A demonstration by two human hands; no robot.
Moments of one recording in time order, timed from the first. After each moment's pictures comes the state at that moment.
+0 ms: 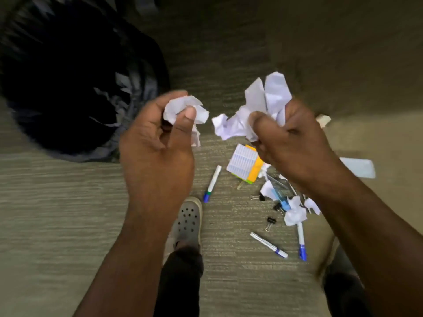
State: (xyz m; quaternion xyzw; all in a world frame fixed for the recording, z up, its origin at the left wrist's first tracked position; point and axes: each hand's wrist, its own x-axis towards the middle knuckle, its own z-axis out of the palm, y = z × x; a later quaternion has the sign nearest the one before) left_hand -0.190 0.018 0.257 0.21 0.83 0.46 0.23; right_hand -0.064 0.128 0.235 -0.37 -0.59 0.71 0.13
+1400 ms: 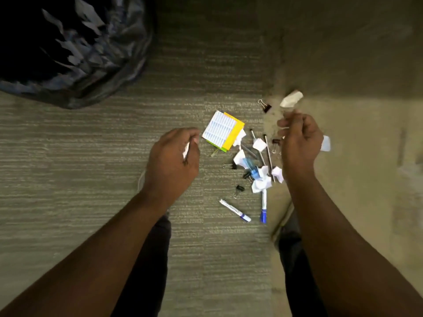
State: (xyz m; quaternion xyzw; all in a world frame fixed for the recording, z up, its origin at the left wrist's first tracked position) left_hand -0.160 -0.083 0.166 0.36 0.82 0.33 0.30; right_hand 0.007 0.074 0.133 -0.70 -0.52 0.43 0.23
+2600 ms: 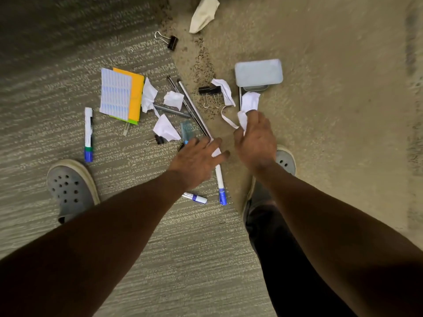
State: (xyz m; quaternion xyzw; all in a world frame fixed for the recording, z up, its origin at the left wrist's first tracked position) left_hand 0.093 -0.033 -0.040 0.80 0.50 -0.16 0.28; right_hand 0.244 0.054 -0.045 -0.59 -0.77 0.24 -0.02
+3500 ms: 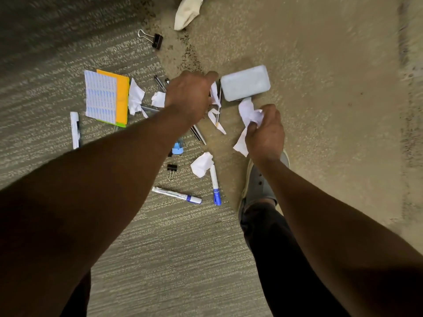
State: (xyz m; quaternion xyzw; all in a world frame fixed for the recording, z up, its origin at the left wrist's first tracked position) left_hand 0.073 0.100 -0.044 0.63 0.71 -0.04 0.30; right_hand 0.268 0.071 -0.045 -0.72 -0.62 0.31 0.01
